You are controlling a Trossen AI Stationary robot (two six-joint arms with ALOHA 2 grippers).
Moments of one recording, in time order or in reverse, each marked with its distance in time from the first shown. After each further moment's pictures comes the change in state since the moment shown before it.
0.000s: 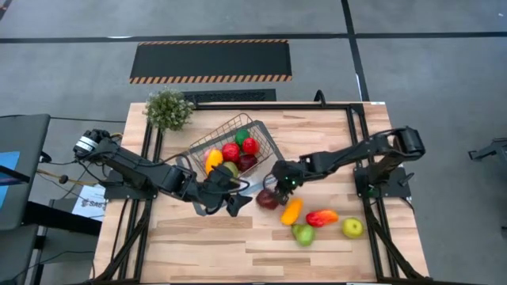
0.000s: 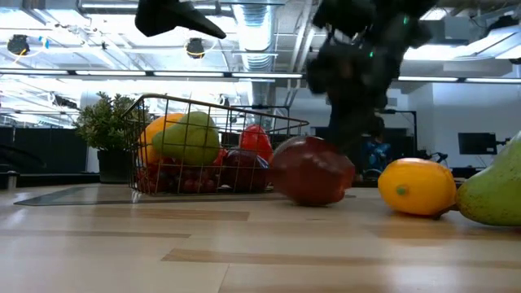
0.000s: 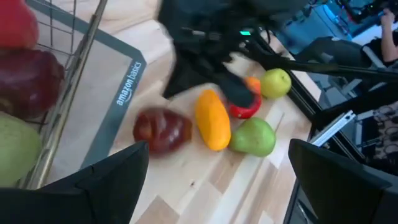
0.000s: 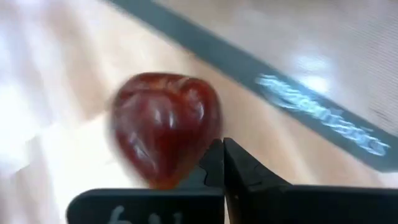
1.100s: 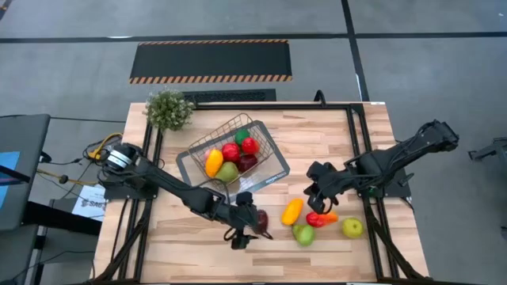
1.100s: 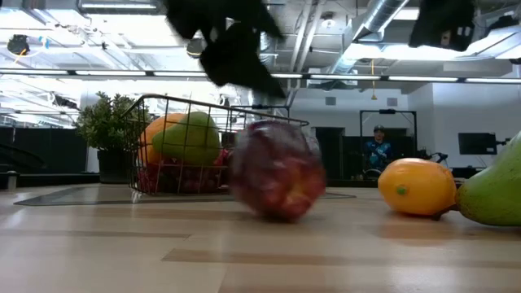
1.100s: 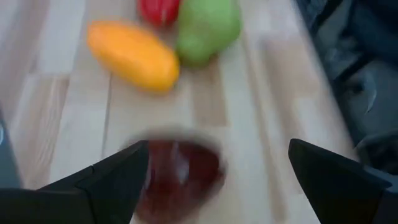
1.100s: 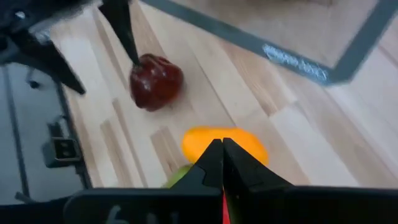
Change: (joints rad) left arm -0.023 0.362 0.034 0.254 0.314 0.752; right arm 0.312 -0.461 0.056 -0.442 0.258 0.277
